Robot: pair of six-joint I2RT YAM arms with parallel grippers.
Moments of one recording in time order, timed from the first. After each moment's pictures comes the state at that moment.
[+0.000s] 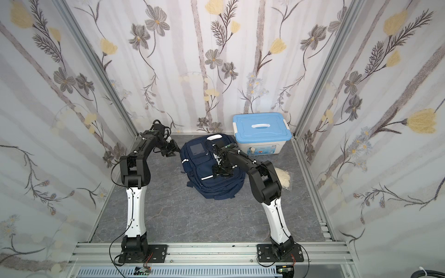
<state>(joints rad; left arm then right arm) -0.01 2.47 2.12 -0.95 0.48 -0.47 0.55 2.22 1.83 -1.07 -0.21 0.42</state>
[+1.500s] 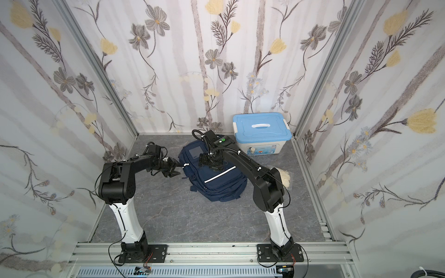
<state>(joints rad) 0.00 2.03 1.27 -0.38 0.72 -0.88 0.69 2.08 2.02 -1.10 -0.21 0.78</state>
